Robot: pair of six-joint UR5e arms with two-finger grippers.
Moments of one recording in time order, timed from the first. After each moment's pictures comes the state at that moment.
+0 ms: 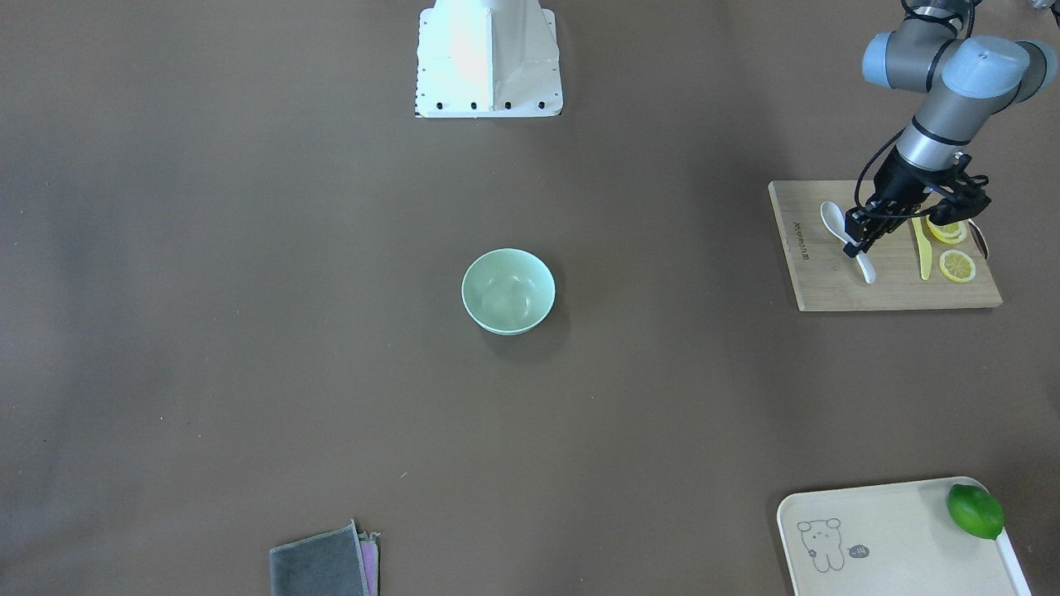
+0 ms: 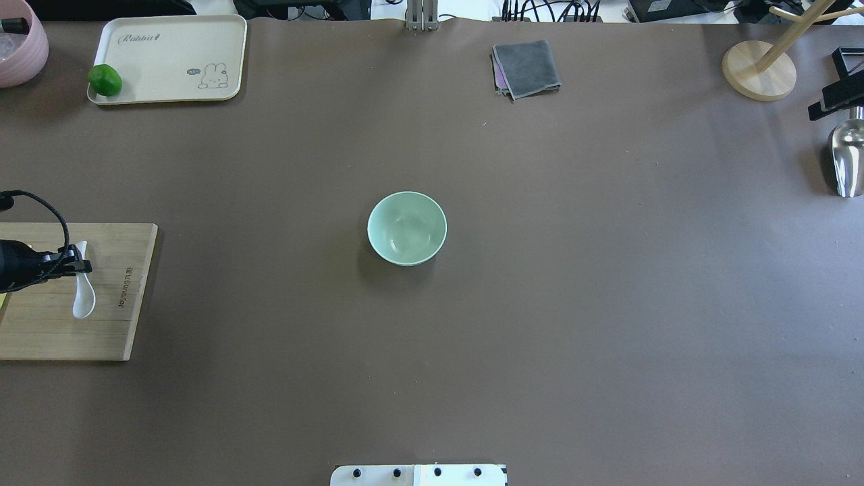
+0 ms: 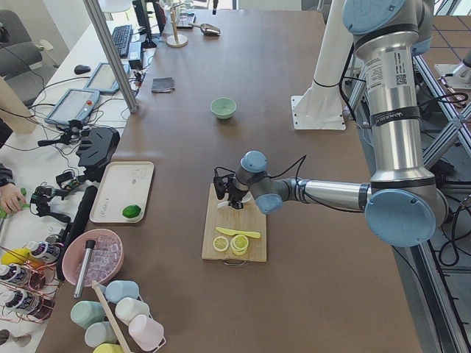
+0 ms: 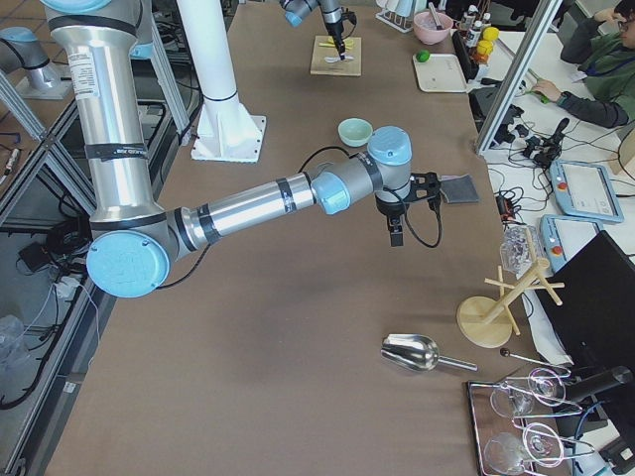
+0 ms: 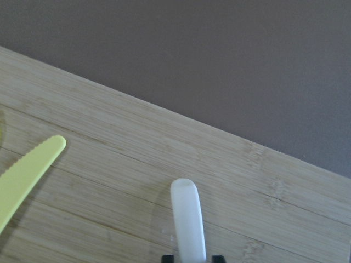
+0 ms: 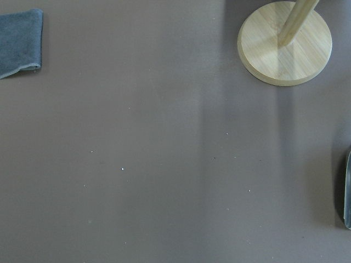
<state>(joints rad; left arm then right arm) -0.79 -1.39 -1.70 -2.51 -1.88 -1.38 1.35 -1.45 1.80 -1.39 2.33 0.48</state>
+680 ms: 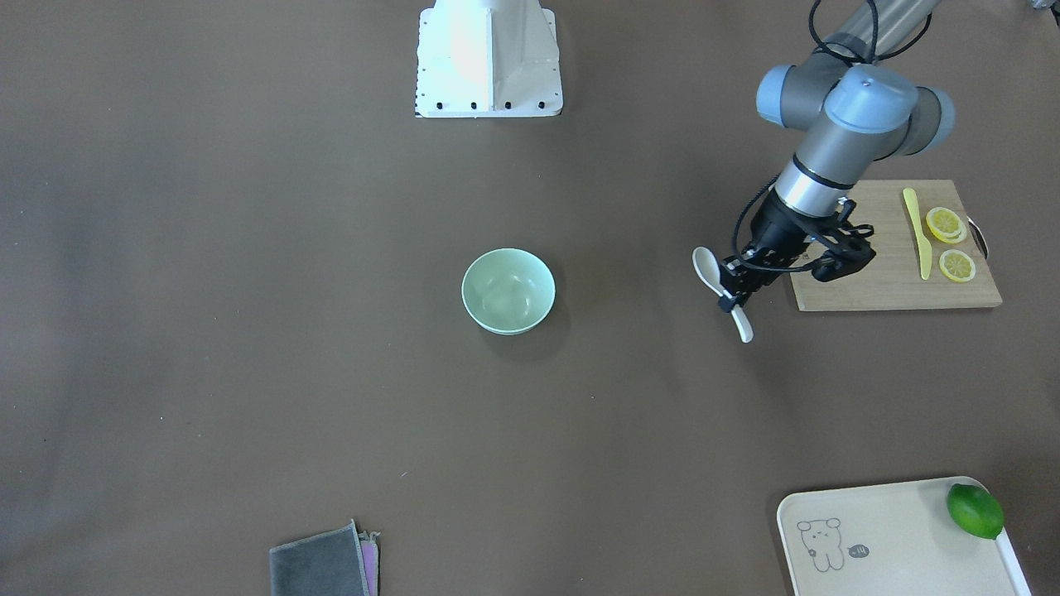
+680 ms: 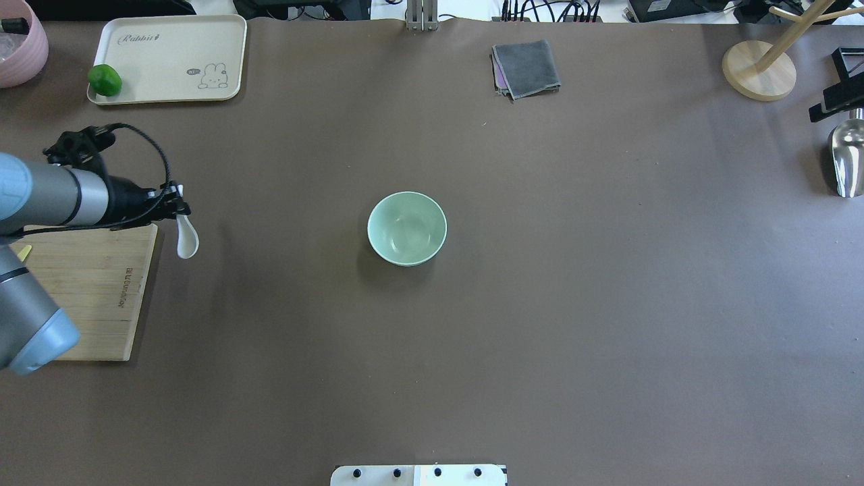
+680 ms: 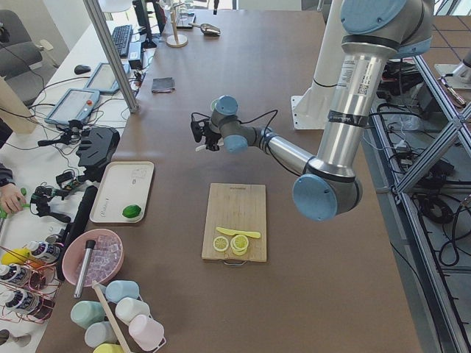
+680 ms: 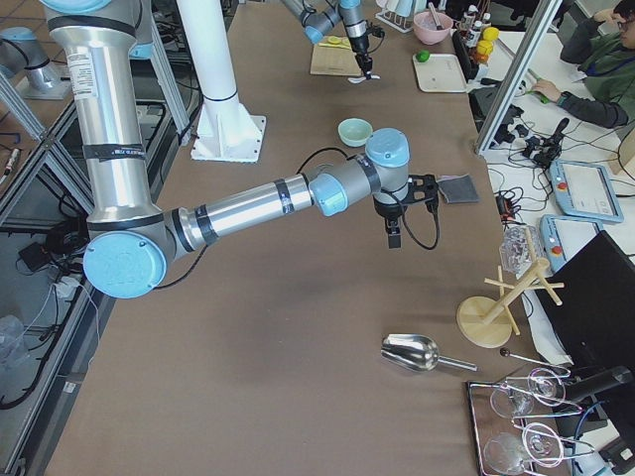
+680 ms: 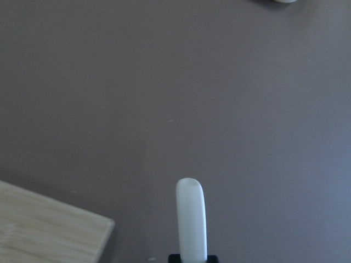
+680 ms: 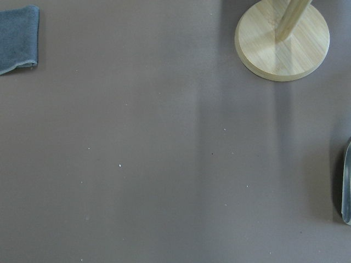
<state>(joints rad) -0.75 -1.90 -1.70 -2.16 -1.88 -1.61 1.35 -1.46 1.81 -1.39 2.33 0.49</state>
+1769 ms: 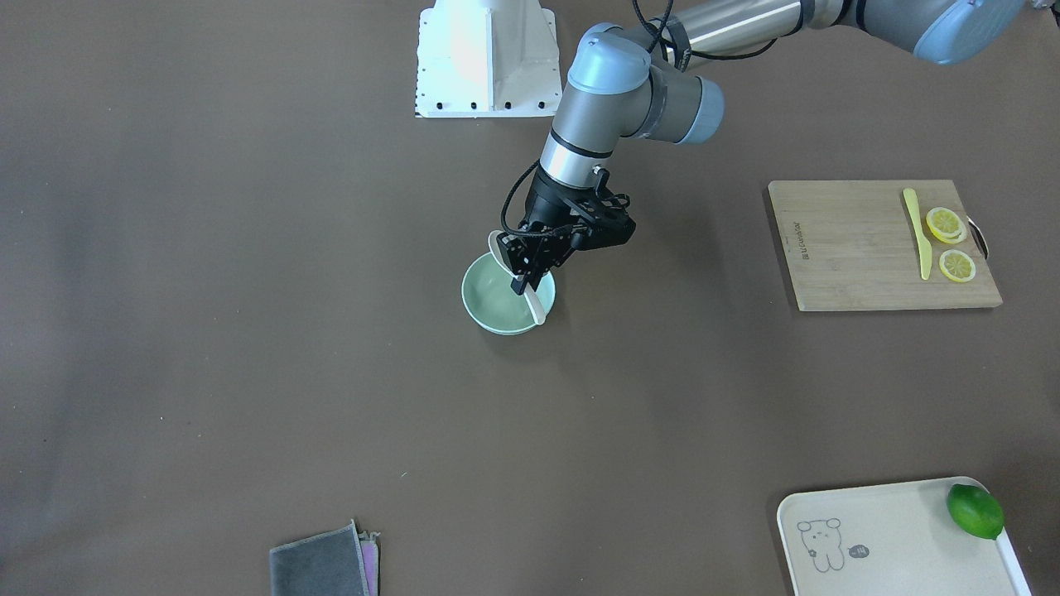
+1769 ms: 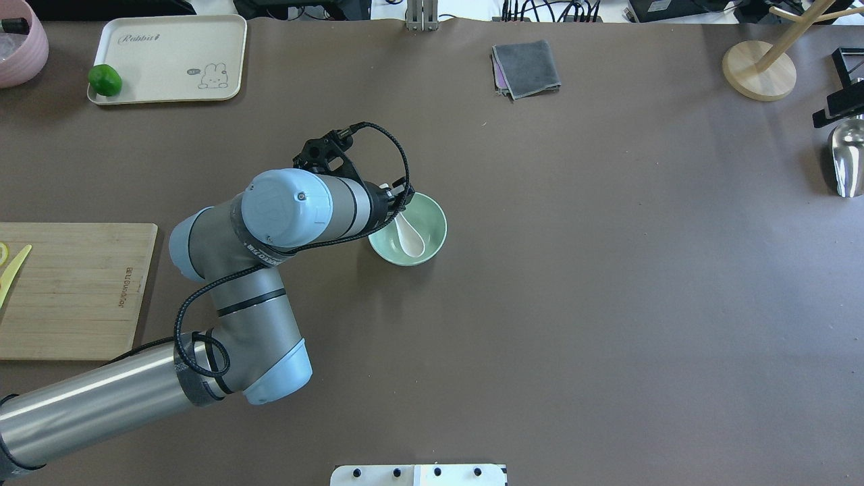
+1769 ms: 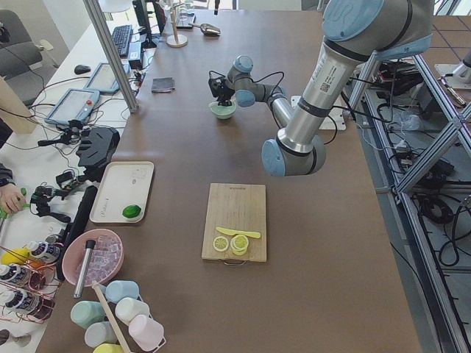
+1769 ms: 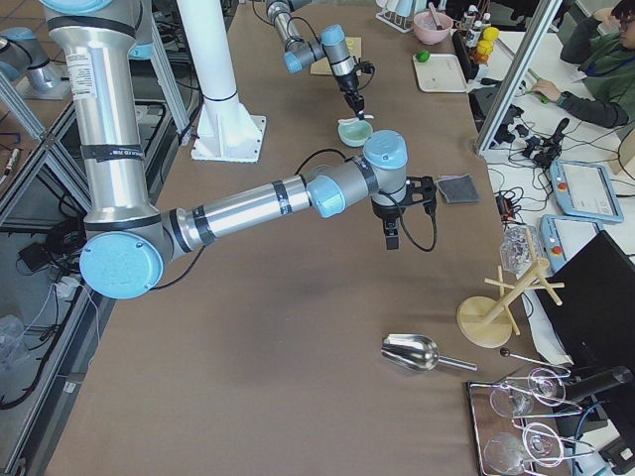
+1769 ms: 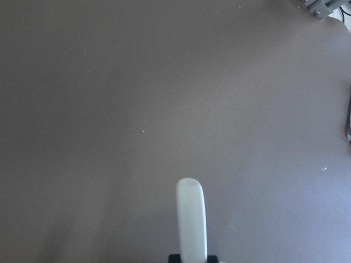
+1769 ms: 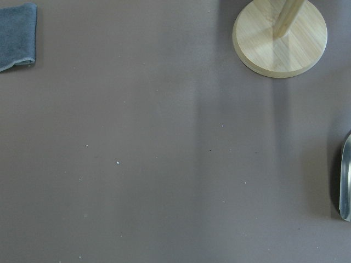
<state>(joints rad) -0.50 -2.23 -1.59 -2.05 -1.59 -1.76 1.35 -1.47 1.81 -1.38 2.33 0.49</state>
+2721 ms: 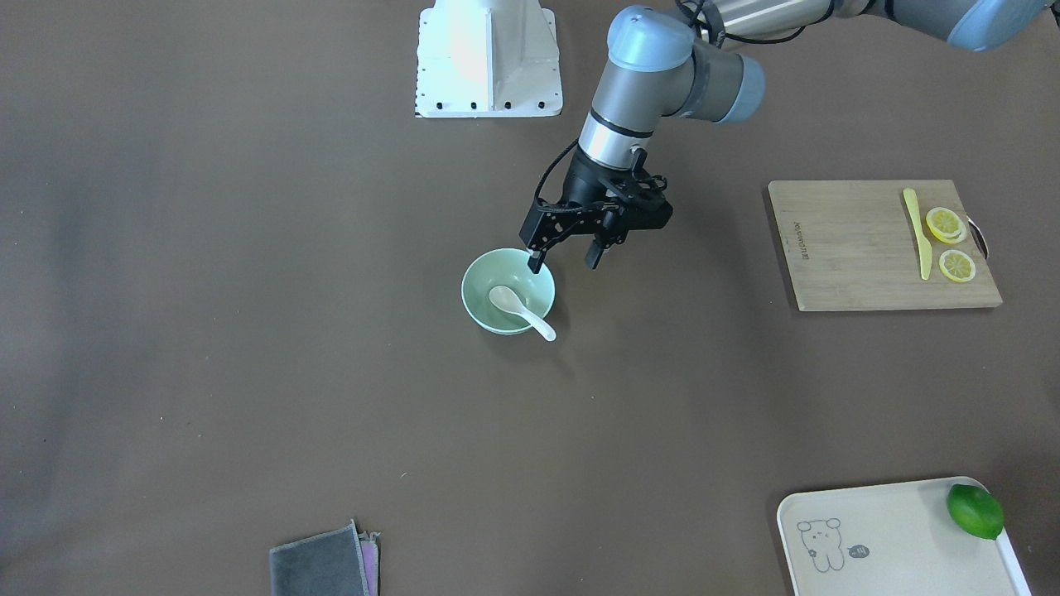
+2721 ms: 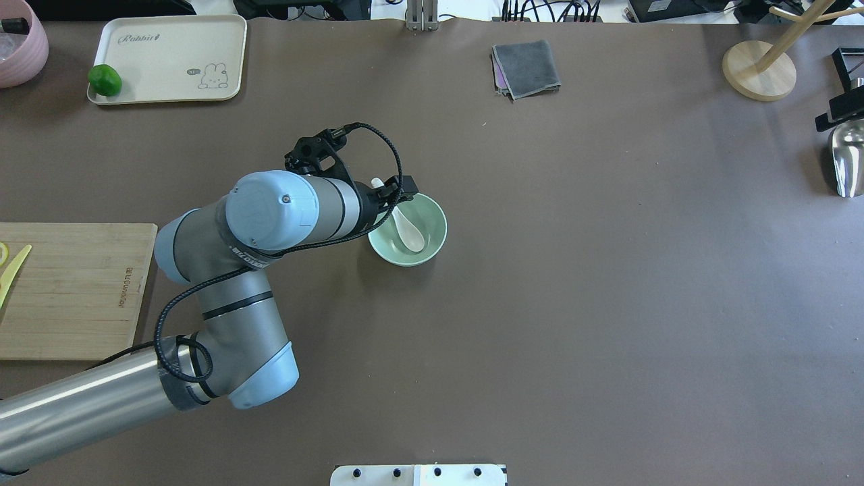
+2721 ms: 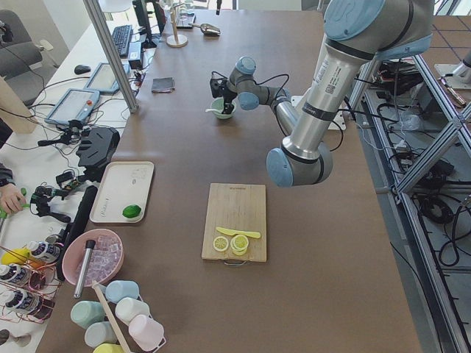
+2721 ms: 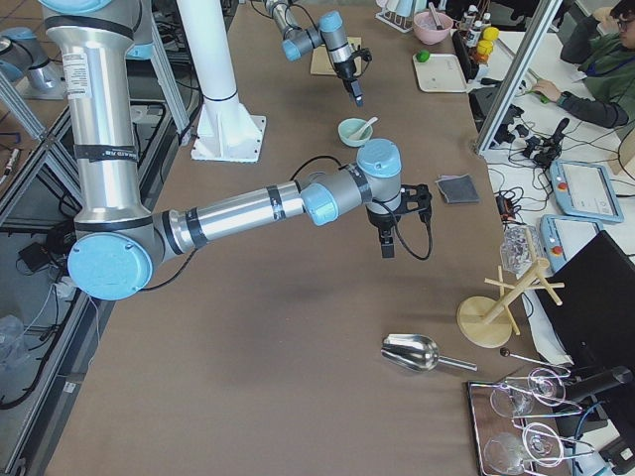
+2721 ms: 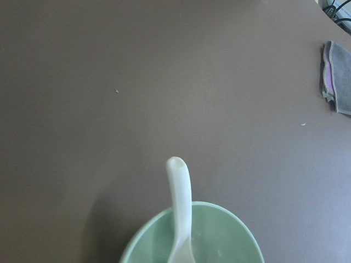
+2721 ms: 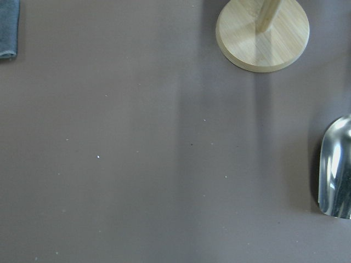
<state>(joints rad) -0.56 -2.08 -1.80 -1.92 -1.67 -1.52 1.36 -1.55 1.81 -1.29 2.29 0.47</state>
